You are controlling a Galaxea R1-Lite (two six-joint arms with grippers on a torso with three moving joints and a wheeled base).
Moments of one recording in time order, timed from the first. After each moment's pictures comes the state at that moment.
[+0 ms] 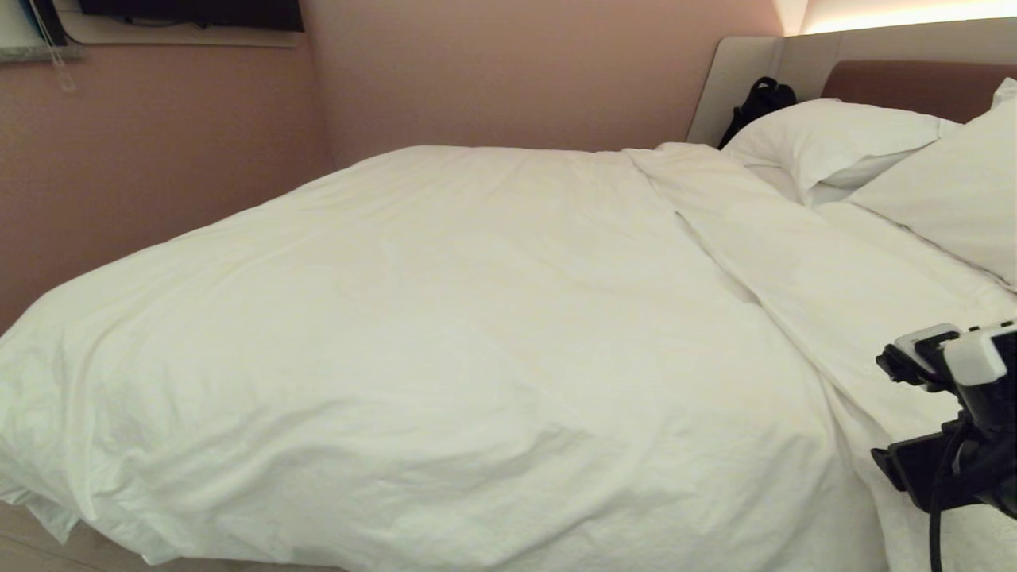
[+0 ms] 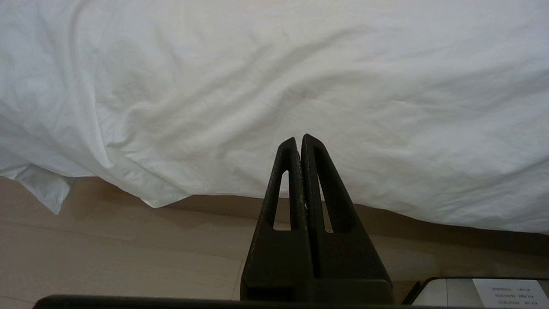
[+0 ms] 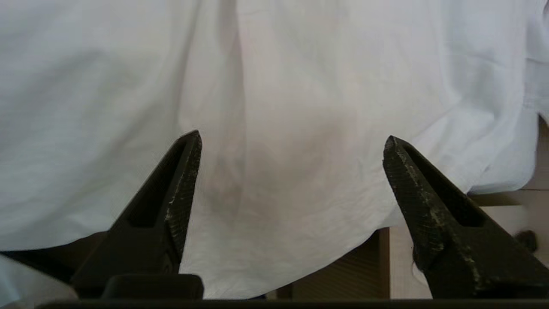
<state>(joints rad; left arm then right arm) 0.00 0.00 -0.04 0.10 0.00 0.03 0.35 1.34 -0.70 0.20 -0.70 -0.01</state>
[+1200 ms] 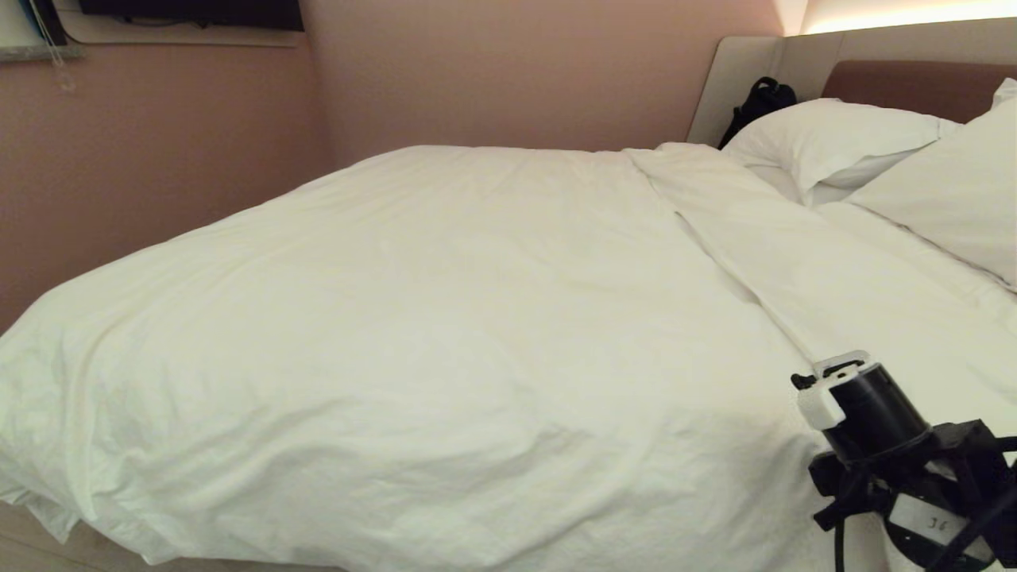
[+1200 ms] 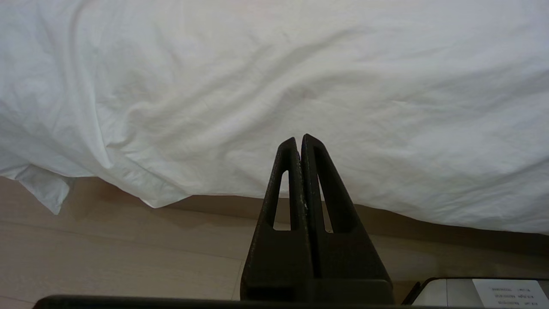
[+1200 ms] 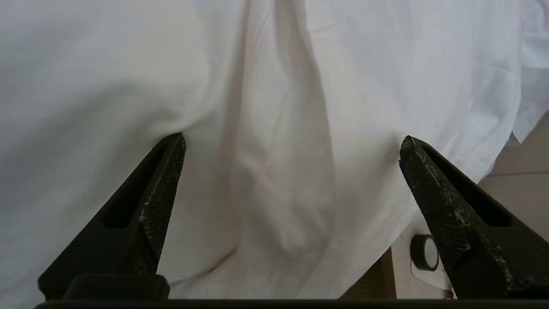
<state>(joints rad) 0.00 0.00 -0.04 0.10 0.00 0.03 0.47 1.59 -0.64 0.00 -0.96 0.11</state>
